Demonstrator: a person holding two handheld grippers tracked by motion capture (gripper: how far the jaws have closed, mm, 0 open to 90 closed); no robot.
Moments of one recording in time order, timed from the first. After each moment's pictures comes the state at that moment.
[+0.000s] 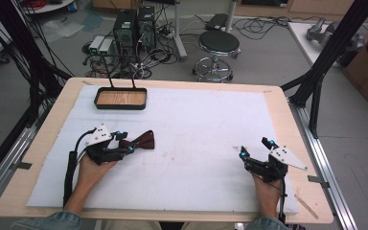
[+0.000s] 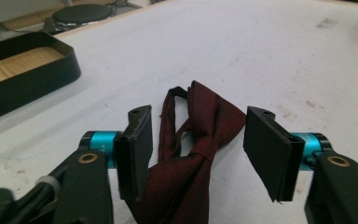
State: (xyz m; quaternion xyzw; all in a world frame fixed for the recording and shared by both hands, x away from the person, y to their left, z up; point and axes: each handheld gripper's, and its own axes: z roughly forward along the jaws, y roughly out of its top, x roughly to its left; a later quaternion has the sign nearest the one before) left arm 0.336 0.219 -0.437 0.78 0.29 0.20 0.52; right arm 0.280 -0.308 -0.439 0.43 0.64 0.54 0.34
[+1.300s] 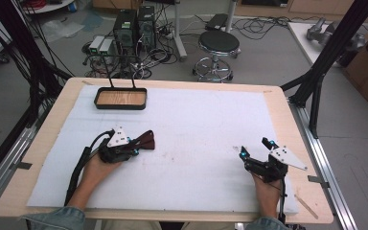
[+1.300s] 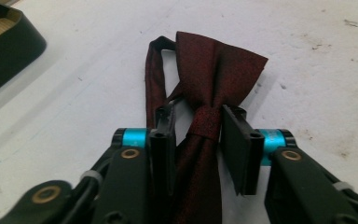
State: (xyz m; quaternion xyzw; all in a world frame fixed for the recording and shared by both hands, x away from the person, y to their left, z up) left arm 0.349 0.193 -0.451 0.86 0.24 0.21 0.40; right arm 0.280 -0.308 -0.439 0.43 0.64 0.53 0.35
